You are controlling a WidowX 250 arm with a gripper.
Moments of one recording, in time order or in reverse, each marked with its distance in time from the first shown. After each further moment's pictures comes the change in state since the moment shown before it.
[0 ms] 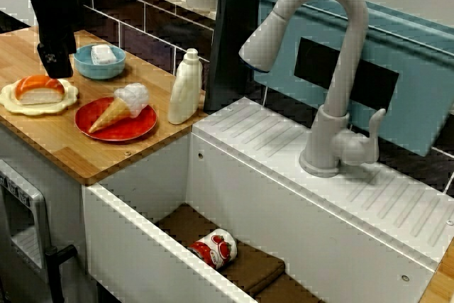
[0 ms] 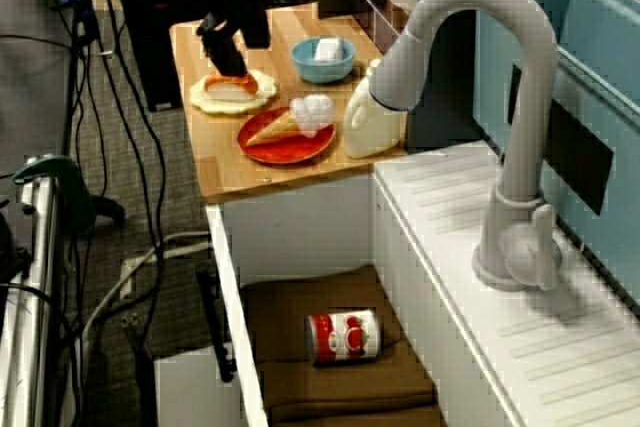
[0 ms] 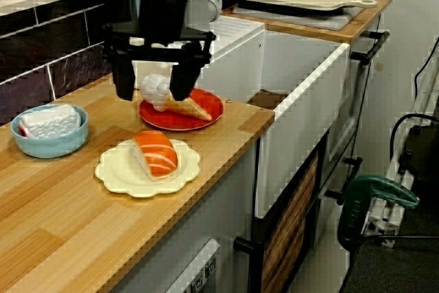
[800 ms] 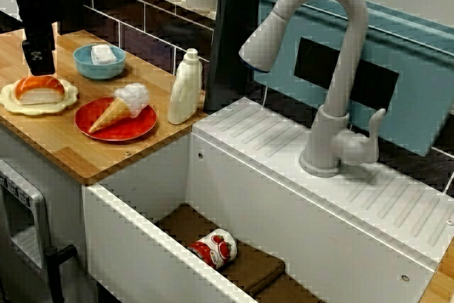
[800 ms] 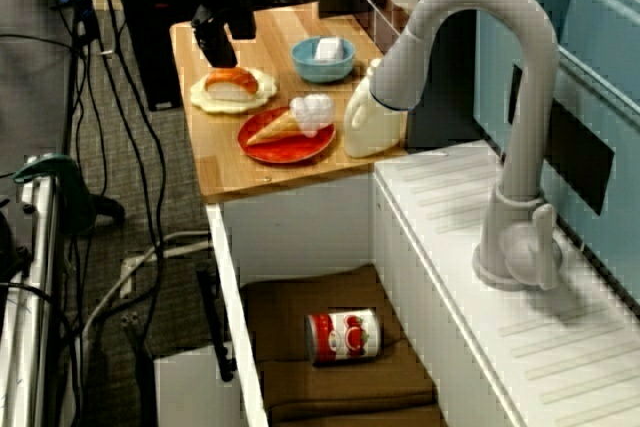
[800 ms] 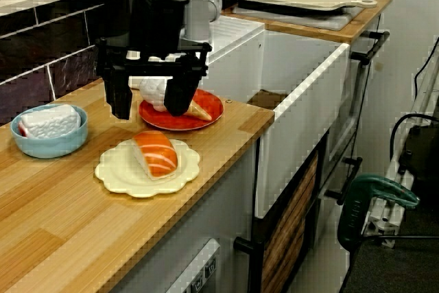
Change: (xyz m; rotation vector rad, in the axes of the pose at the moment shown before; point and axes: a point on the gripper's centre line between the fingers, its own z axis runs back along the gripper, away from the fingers) arm -0.027 0.007 -0.003 0.033 0.062 0.123
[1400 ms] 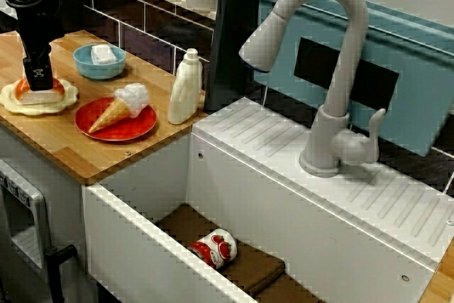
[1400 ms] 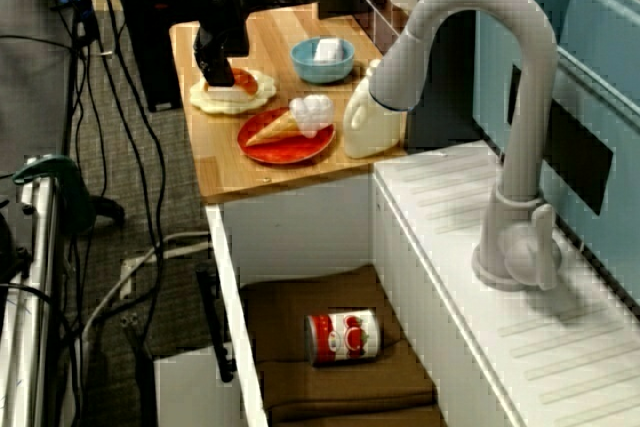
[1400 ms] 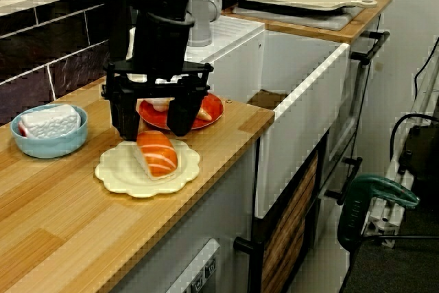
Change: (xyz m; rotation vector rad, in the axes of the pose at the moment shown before) arm -0.006 -0.006 -0.019 0.017 0.056 0.074
